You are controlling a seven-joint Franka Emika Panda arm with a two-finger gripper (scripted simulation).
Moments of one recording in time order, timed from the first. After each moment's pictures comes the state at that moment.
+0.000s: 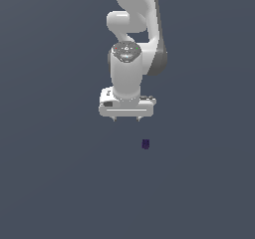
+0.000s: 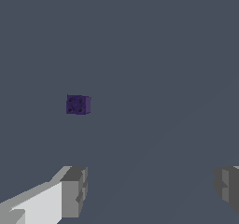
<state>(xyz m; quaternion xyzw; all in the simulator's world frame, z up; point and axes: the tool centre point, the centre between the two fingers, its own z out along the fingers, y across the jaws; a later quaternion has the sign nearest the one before) -0.006 -0.004 0.172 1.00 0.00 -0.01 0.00</state>
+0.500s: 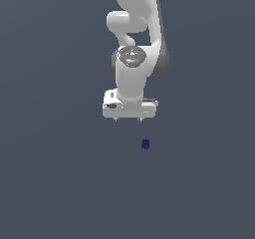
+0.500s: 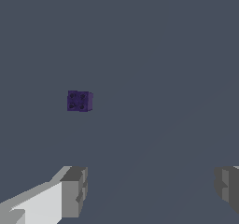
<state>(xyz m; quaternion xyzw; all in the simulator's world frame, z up) -0.009 0.005 0.161 1.00 0.00 -0.01 0.01</state>
